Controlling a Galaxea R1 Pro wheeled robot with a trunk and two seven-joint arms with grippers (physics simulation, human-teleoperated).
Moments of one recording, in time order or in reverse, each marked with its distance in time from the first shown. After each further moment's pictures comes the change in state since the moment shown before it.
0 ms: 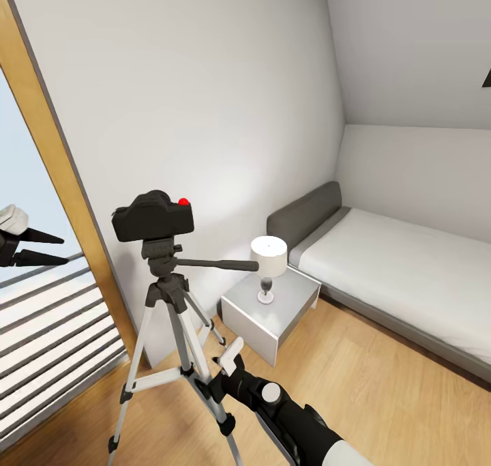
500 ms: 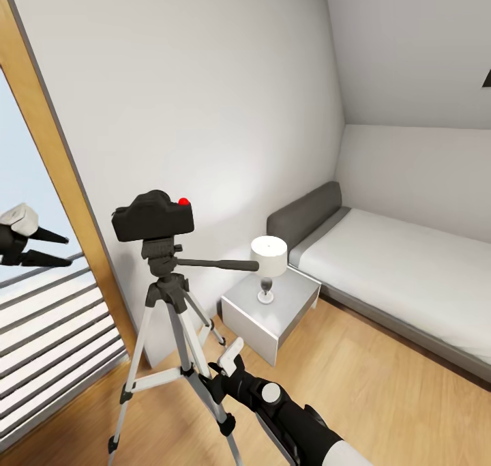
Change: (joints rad) left arm -0.124 -0.001 -0.156 -0.017 -0.031 0.004 -0.005; right arm 0.000 0.000 0.001 0.001 0.003 0.004 0.001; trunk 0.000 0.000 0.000
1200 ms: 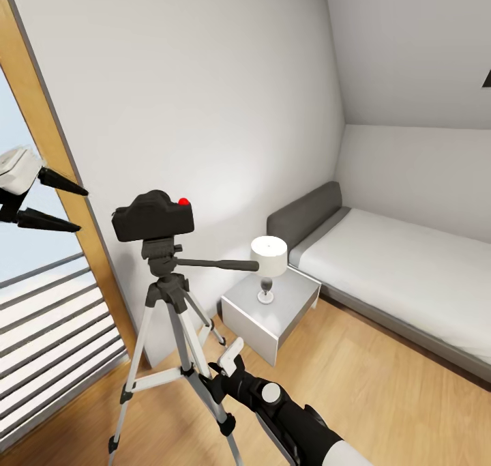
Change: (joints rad) left arm -0.342 -0.072 -0.097 -0.186 -0.065 0.011 -0.127; right arm 0.000 0.000 -0.001 0.000 0.001 0.000 -0.001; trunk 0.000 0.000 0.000
